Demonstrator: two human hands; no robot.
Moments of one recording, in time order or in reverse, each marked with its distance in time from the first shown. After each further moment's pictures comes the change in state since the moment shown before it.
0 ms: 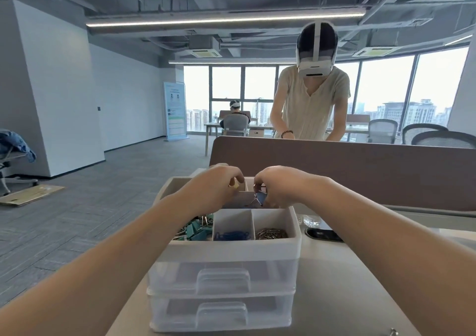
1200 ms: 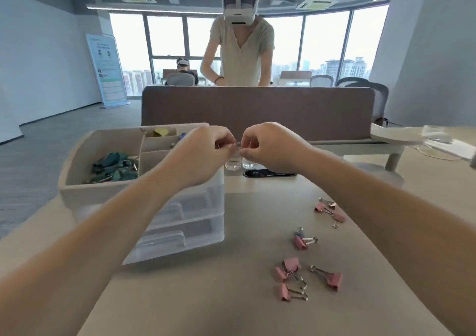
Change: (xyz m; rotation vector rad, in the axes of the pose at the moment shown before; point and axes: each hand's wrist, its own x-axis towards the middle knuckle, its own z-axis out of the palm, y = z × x) left_hand -0.055 0.132 0.029 -0.391 0.056 0.153; right_hand -0.143 0.055 0.030 0.348 0.285 0.168
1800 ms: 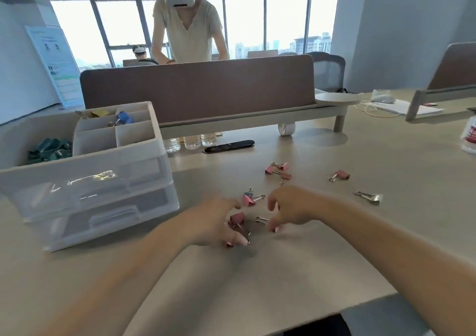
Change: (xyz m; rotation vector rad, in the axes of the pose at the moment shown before) left_hand -0.083 0.033 0.156 0.236 -0.718 -0.081; right_hand -0.179 0.110 0.058 -0.116 -0.532 0.349
